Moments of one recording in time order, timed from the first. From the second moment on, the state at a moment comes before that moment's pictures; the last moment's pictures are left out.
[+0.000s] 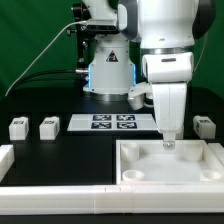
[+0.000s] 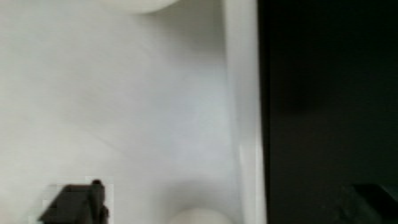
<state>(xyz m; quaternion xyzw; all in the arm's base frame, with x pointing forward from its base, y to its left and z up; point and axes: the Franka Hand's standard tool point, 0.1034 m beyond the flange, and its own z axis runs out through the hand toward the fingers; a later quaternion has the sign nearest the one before) 0.501 0.076 0.037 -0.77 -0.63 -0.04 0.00</state>
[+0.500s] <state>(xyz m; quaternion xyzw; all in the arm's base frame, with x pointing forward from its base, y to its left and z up) 0.476 0.079 0.046 -0.85 -0.52 -0.05 0.00</state>
